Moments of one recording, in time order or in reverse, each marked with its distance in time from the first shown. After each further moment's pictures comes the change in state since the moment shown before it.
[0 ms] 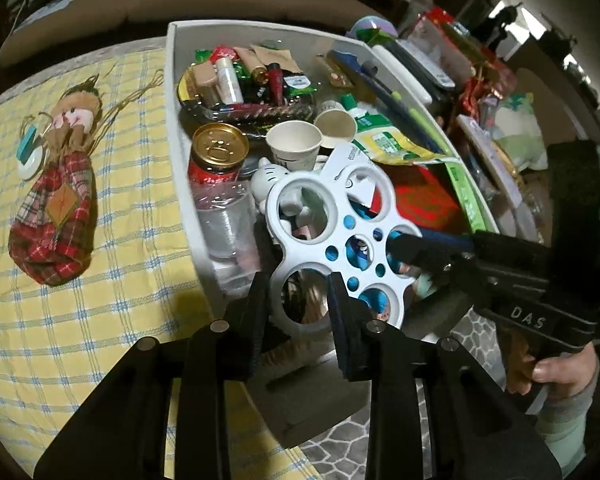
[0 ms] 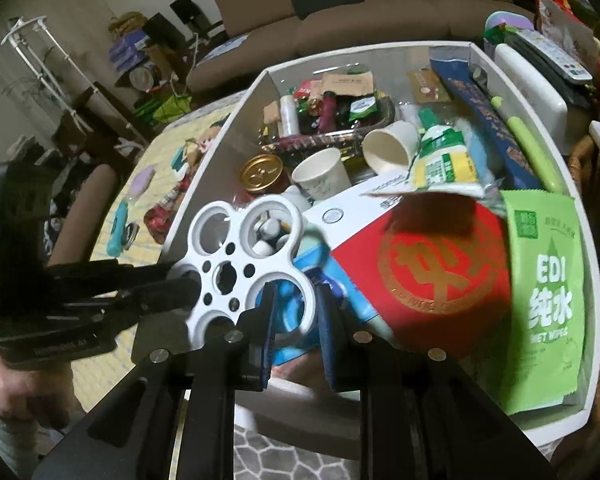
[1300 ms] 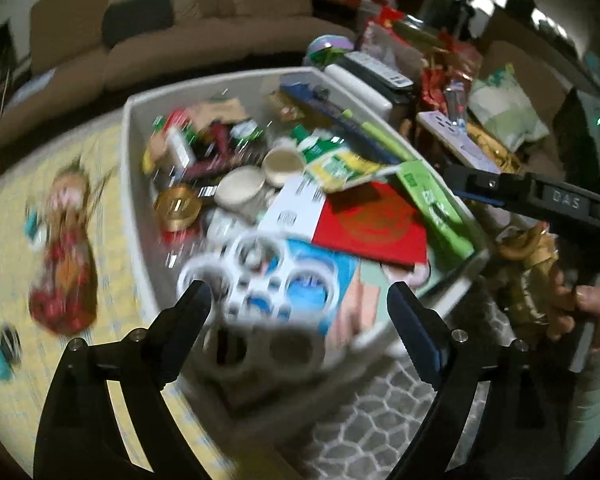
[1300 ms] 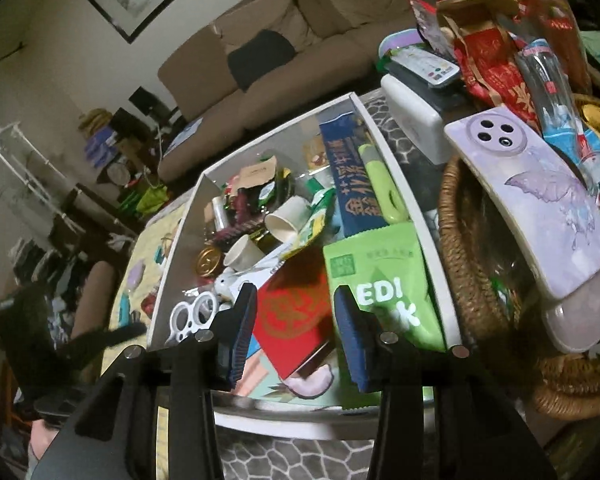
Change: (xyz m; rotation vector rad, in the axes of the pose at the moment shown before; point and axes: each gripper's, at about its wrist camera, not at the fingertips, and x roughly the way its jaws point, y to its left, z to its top) left arm -0.011 -0.071 0.010 0.219 -0.122 0.093; right arm -0.088 -0.087 -0.003 0.250 -0.226 -0.002
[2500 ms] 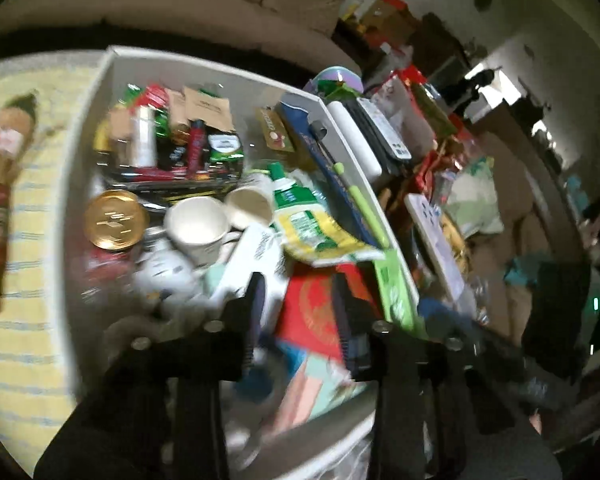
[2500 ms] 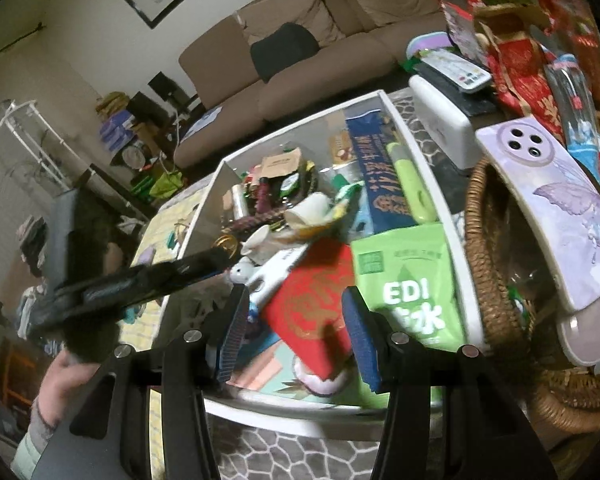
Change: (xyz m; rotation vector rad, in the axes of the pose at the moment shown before) left arm 0.030 0.052 0.020 -0.357 -0.040 -0.285; right arm 0.007 0.017 -0.006 -0.075 0.026 0.048
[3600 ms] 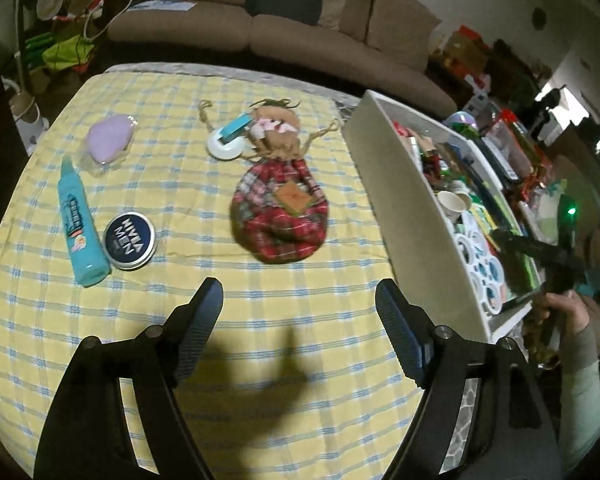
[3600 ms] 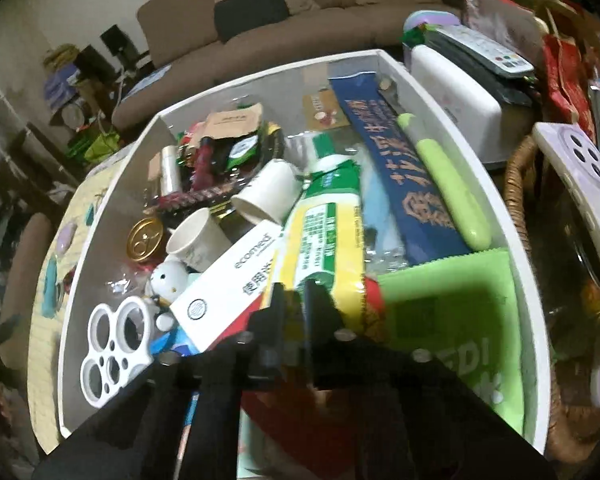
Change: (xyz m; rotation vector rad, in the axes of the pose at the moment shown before) left arm -0.178 0.194 -0.069 -0.062 -0.108 0.306; right arm 0.107 0.001 0.016 -0.057 0.112 -0.254
